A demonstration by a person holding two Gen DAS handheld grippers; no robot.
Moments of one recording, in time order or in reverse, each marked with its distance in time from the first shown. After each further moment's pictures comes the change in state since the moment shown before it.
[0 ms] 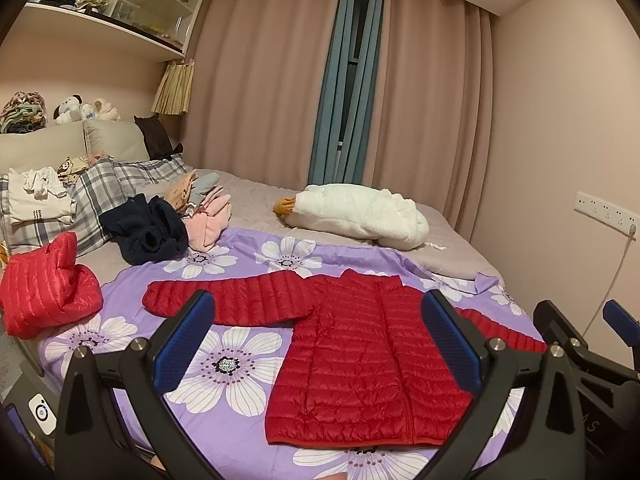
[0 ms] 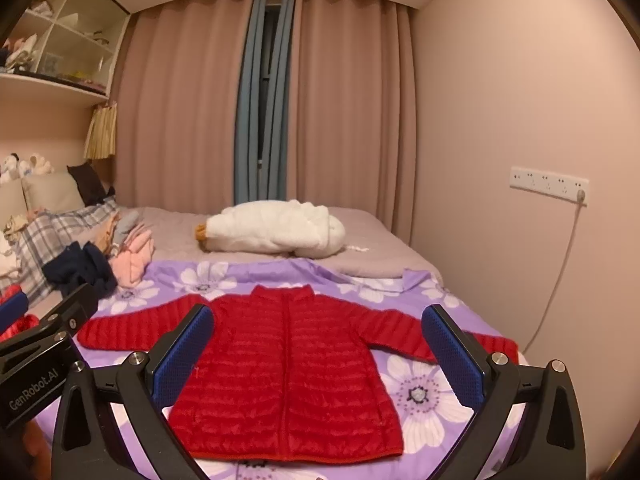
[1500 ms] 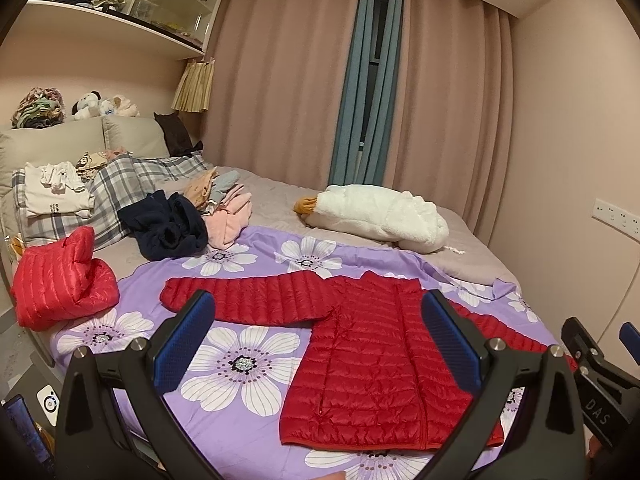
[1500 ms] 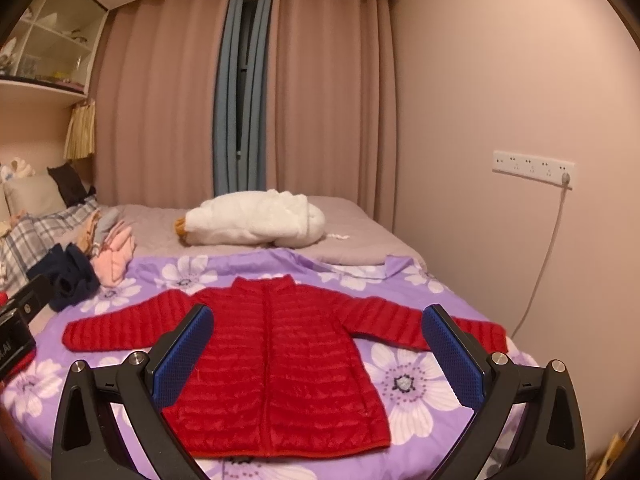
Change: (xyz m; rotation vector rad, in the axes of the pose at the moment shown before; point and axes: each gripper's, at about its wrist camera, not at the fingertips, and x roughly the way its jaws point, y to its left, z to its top) left arm 0.001 0.006 -0.001 -0.024 0.001 0.082; right arm 0.004 -0.009 -0.010 0.039 0.026 -0.062
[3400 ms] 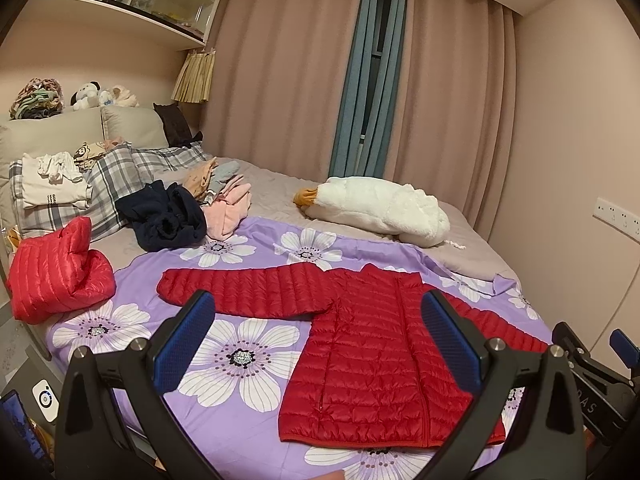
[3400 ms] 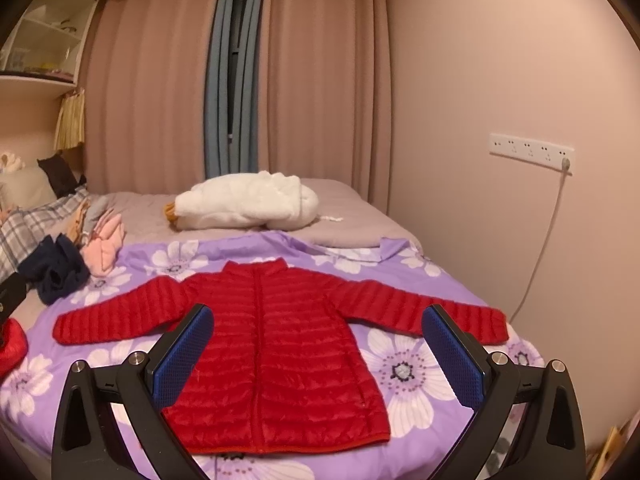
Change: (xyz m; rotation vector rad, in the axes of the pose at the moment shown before) left arm 0.015 0.006 -0.005 -0.019 0.028 -0.007; right arm 0.022 0.000 -0.004 -0.002 0.071 -0.032
